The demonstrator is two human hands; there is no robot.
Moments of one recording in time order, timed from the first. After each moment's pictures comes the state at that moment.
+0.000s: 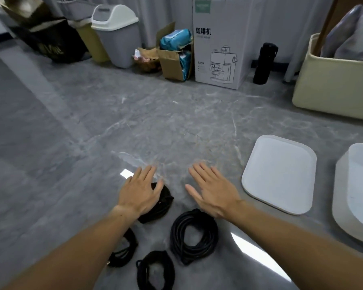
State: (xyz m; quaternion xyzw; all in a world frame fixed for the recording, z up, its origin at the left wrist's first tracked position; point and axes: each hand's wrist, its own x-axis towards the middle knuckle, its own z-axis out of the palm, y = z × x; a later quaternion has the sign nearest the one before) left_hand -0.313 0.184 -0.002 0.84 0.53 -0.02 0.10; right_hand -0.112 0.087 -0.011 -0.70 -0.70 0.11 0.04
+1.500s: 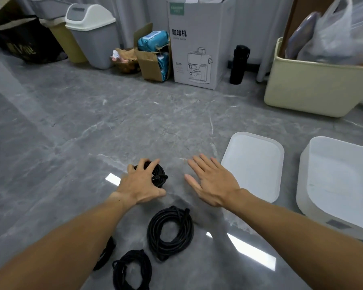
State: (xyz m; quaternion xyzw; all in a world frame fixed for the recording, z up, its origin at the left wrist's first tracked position) left_hand -0.259 0.178 0.017 0.86 0.48 -0.08 0.16; right_hand -0.062 0.058 0.010 -0.73 -0.68 0.11 0.05
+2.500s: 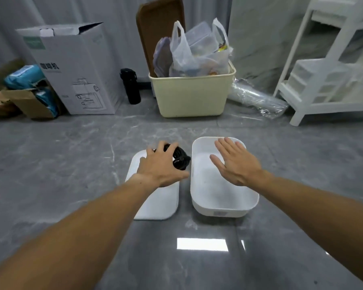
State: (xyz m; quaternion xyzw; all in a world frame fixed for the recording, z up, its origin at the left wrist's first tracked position) left_hand 0.050 0.046 0.072 0.96 0.25 0.00 0.15; right_hand 0.197 -0.132 0.040 -0.90 -0.44 0.03 0.03
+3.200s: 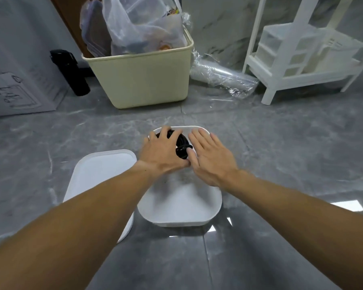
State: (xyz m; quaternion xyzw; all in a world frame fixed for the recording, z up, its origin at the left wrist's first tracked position) left_hand 0.190 0.002 0.005 0.98 0.15 0.03 0.09; right_hand 0.246 -0.148 -0.011 -0.91 -0.41 -0.02 0.08
